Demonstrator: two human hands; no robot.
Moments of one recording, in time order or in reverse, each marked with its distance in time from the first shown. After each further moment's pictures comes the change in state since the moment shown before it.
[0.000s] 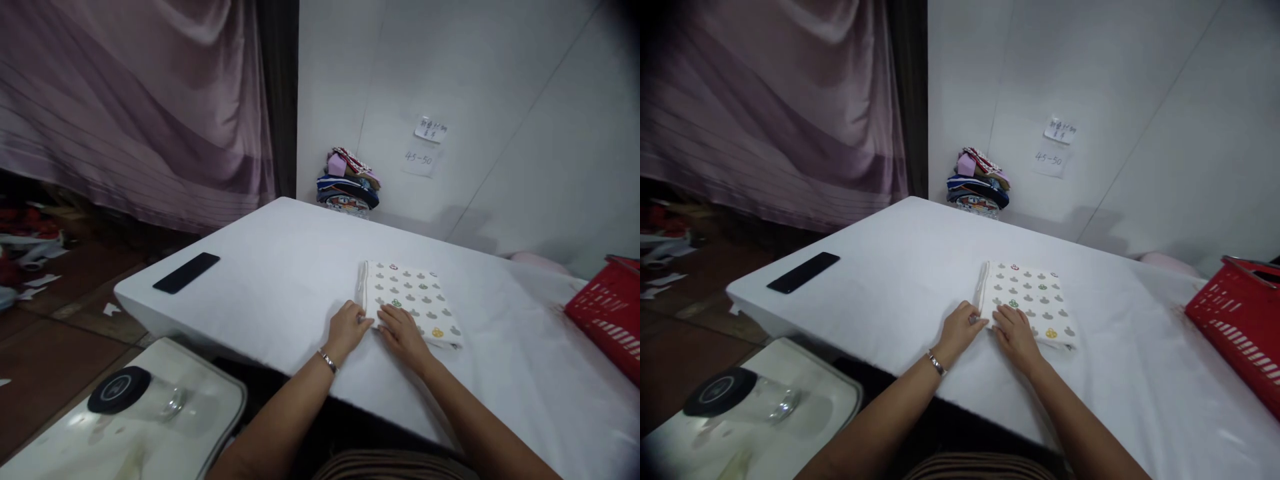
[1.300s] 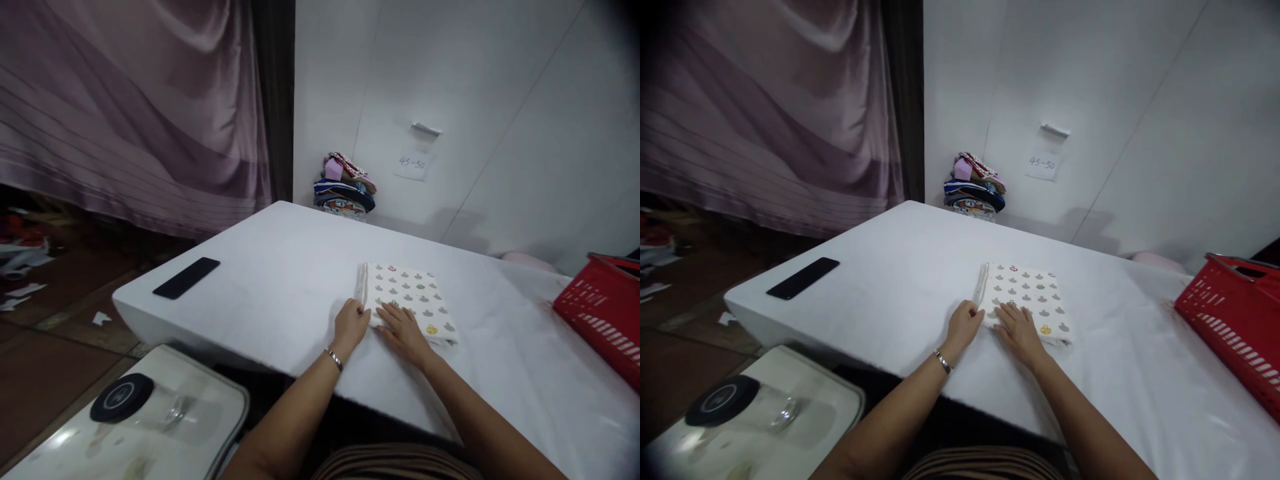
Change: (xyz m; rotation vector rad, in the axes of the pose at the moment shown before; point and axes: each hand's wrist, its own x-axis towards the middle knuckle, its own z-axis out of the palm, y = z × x) left_hand 0.009 0.007 0.002 -0.032 0.054 -0.125; right_hand 0.004 -0.004 -0.008 -0.084 -0.140 0.089
